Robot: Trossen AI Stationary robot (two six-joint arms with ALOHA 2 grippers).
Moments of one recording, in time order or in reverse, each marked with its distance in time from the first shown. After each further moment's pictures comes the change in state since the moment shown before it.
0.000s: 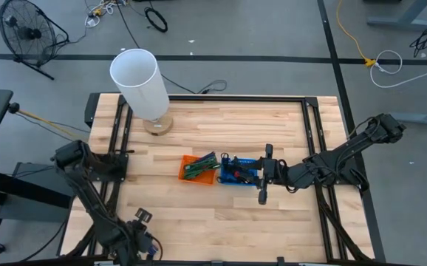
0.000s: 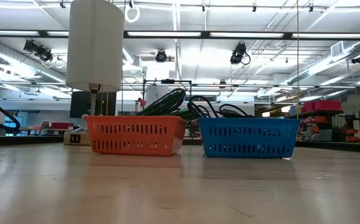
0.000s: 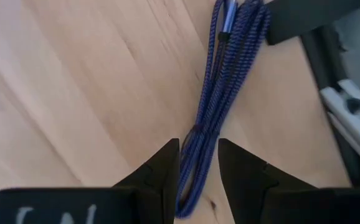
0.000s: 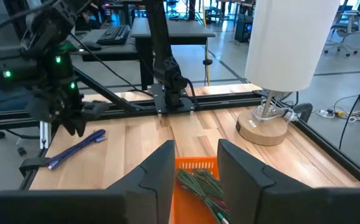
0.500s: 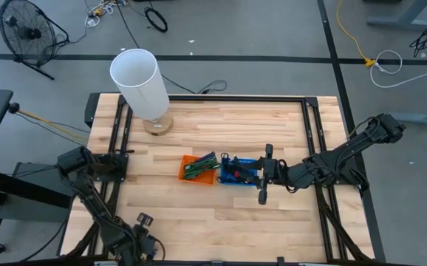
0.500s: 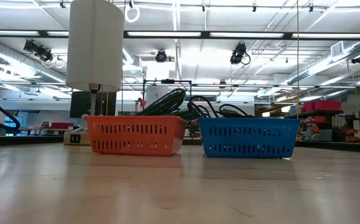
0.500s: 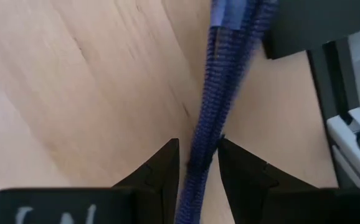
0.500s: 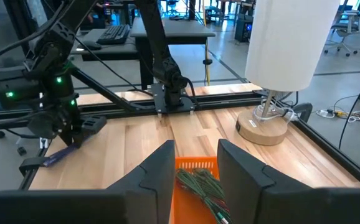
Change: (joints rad) left arm -0.009 0.090 -0.053 0.166 0.054 -0.077; right arm 0.000 0.000 0.000 -0.001 0.000 0.000
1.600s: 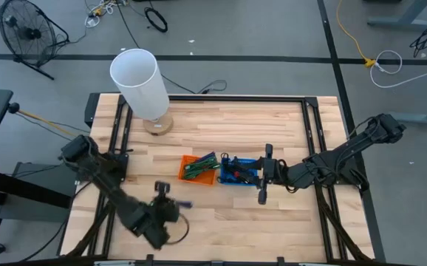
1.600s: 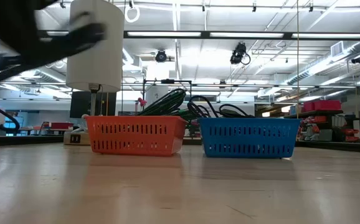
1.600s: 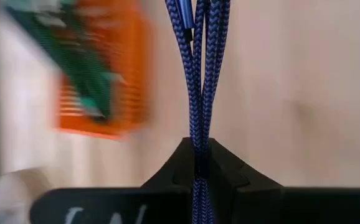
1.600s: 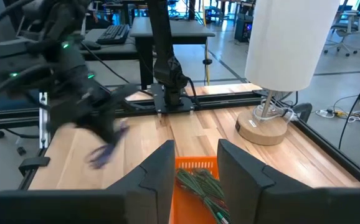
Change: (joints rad) left arm 0.248 -0.083 0.182 -0.330 -0.545 0.034; right arm -0.001 0.000 0.000 -0.001 0.000 -0.001
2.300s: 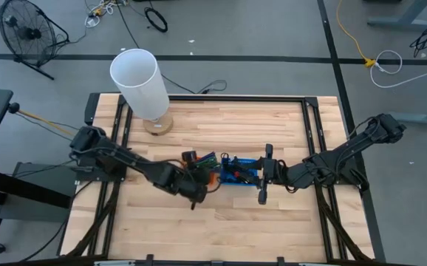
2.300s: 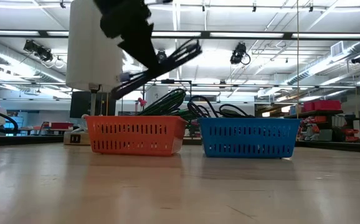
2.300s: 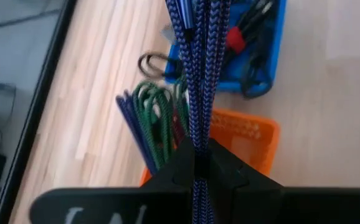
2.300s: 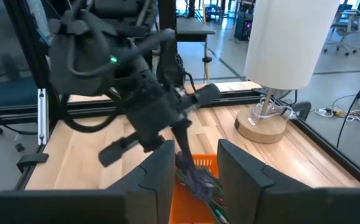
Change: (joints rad) left arm 0.444 -0.015 0.000 0.383 -0.096 0.328; right arm 0.000 0.000 0.000 -0.013 0.000 0.000
